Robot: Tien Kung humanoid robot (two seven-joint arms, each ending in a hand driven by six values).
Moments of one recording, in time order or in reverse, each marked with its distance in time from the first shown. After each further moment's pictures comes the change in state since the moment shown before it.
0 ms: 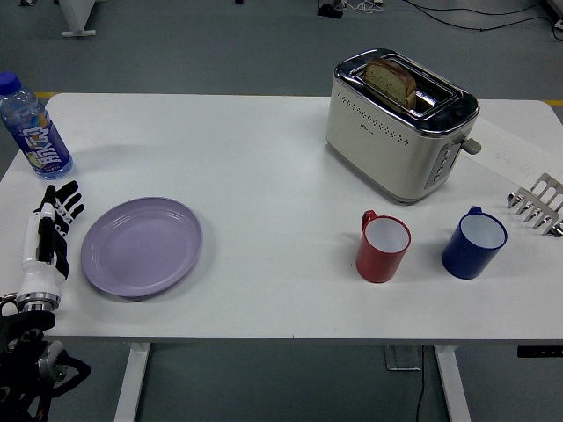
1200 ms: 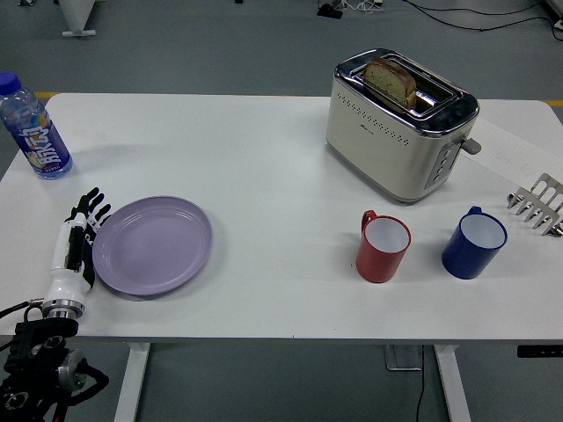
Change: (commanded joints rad) left arm 0.007 -0.003 0.111 0.002 -0.023 0.032 -0.004; right arm -0.009 -0.001 0.000 0.000 0.000 0.001 0.000
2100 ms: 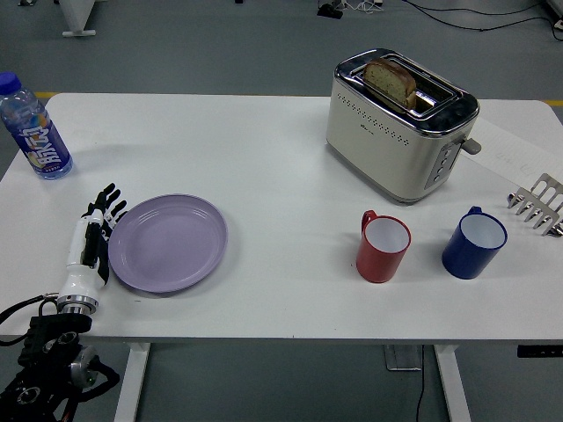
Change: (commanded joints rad) left arm -0.022 0.000 0.077 0.007 -0.019 0.017 -0.008; right arm 0.002 -0.001 0.000 0.000 -0.003 0.001 0.001
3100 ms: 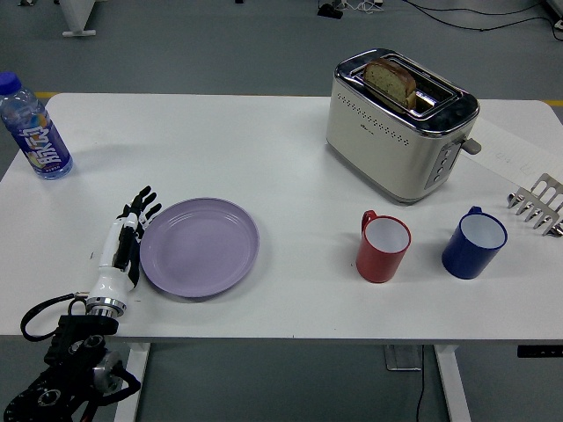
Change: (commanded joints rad) left arm -0.006 0.000 0.154 -0.016 -0.047 0.020 -0.014; right arm 0.000 -0.001 0.002 0.000 -0.003 0.001 -0.001
